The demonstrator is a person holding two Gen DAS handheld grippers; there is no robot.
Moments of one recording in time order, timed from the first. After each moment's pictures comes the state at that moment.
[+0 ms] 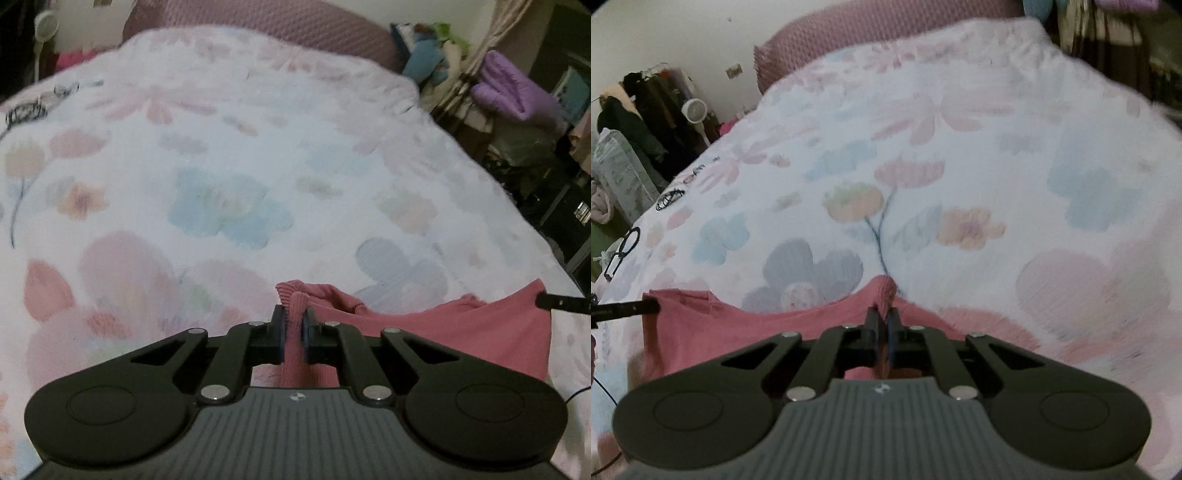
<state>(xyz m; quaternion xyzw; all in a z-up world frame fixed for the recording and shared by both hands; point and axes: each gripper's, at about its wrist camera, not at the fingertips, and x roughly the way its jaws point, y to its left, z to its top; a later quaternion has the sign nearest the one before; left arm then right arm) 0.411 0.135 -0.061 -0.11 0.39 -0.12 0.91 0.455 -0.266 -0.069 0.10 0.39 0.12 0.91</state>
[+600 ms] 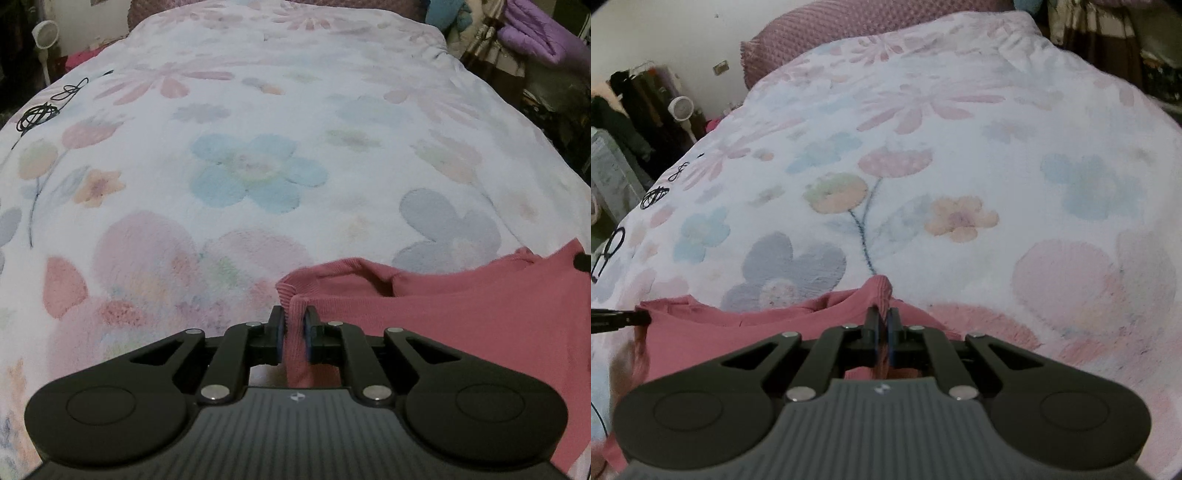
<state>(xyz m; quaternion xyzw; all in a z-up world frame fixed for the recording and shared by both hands) 0.428 0.116 -0.087 -0.03 0.45 -0.07 0.89 0.469 -0.266 -0.096 0.09 0.40 0.11 0.90</state>
